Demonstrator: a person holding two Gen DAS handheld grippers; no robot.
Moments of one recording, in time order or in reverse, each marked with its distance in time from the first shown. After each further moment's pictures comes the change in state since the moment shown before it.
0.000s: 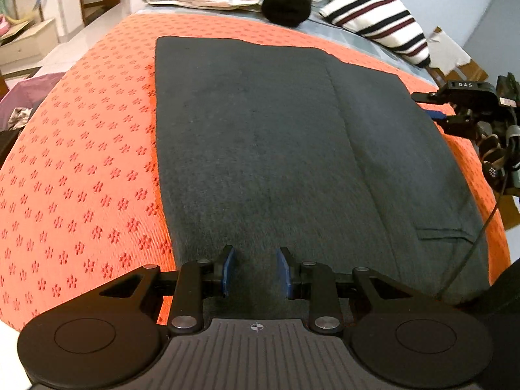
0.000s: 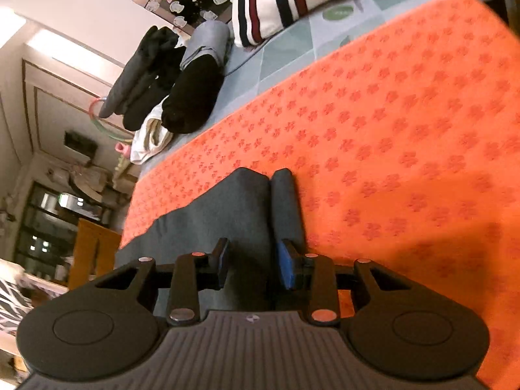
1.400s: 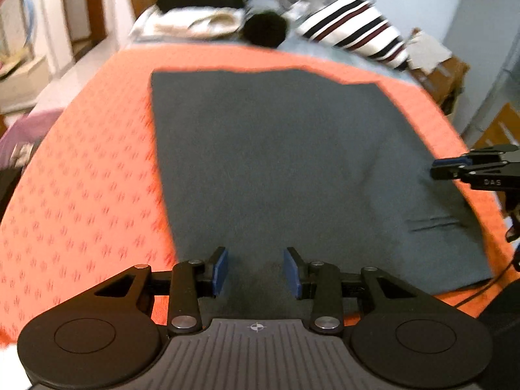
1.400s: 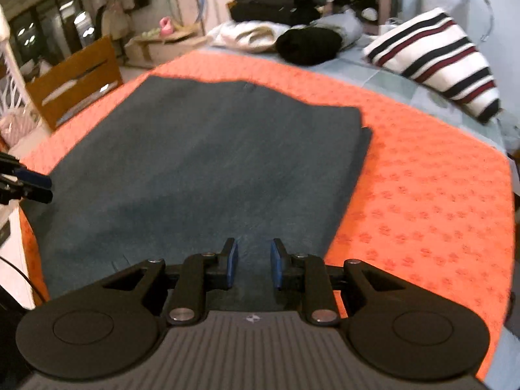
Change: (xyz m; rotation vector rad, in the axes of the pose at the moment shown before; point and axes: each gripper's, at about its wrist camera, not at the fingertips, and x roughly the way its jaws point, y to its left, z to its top) left arm -0.022 -0.013 -0.011 0.135 -0.105 -0.017; right arm -0.067 0.098 -0.139 -0.780 0.074 -0.266
